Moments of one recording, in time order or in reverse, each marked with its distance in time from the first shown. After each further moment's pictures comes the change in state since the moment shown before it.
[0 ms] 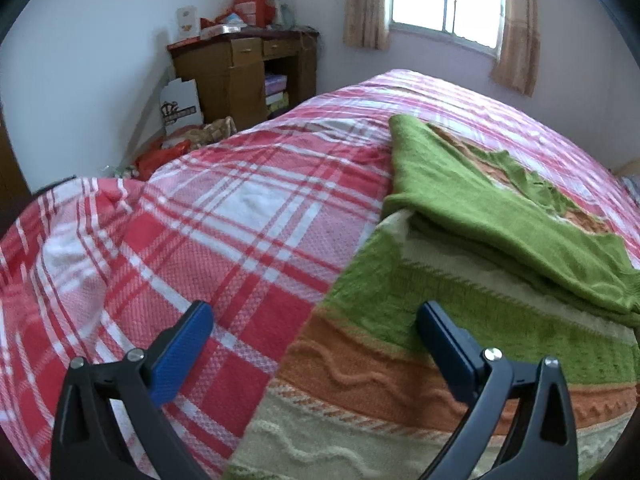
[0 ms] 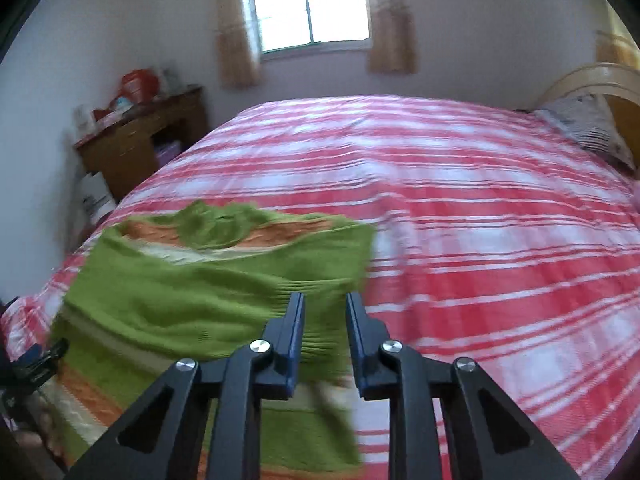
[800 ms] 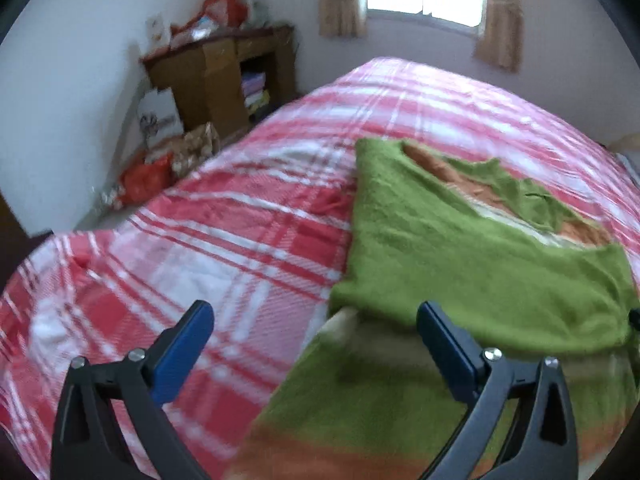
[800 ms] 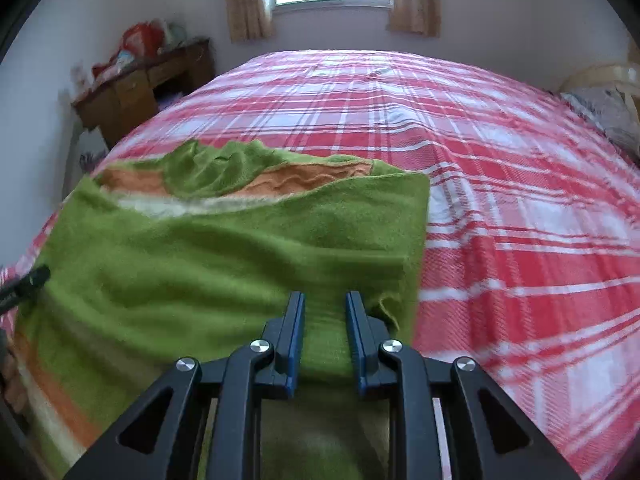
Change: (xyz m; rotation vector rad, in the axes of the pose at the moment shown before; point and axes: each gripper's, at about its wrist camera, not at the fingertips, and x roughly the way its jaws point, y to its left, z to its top) left arm -0.002 -0.002 0.037 0.103 0.013 -0.029; right arm 0.039 0.010 -0.018 -0.038 0.125 0.030
